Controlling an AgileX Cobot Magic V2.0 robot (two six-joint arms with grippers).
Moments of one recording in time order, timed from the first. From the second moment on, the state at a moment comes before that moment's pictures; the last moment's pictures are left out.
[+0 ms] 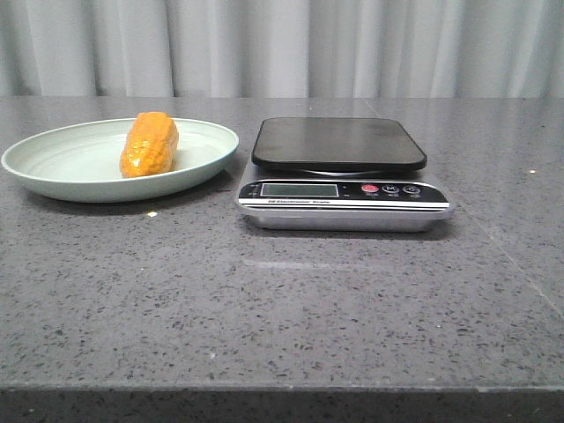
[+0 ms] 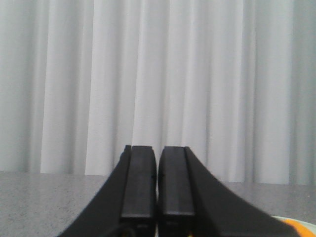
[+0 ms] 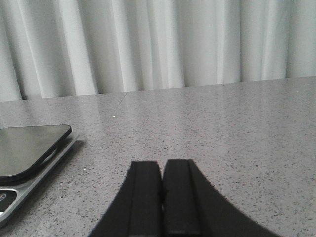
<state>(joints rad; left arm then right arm) 0.16 -0.01 -0.05 0.03 -0.24 -0.07 0.02 -0.01 0.03 0.00 -0.02 0.16</state>
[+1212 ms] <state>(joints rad) -0.07 0.56 -0.67 -0.01 0.56 -0.08 0.02 -0.01 0.03 0.00 -0.02 0.16</state>
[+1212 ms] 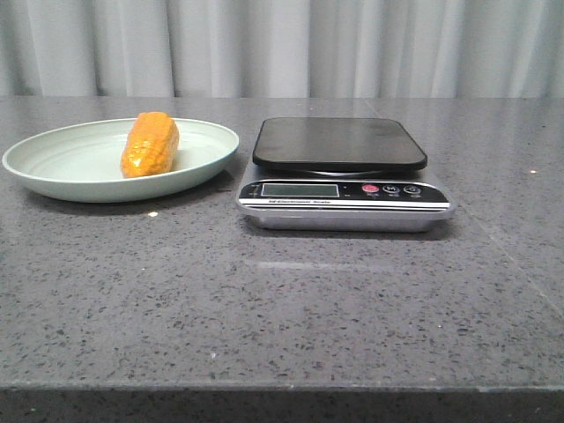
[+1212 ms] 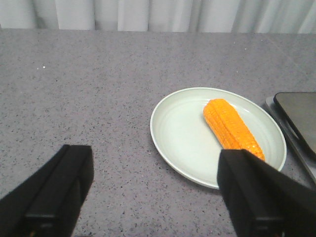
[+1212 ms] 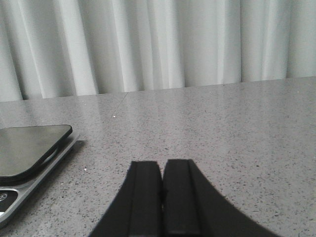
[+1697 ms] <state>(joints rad) -0.26 1.02 -1.01 -0.20 0.64 0.03 0.02 -0.01 0.03 0.00 -0.02 0.16</state>
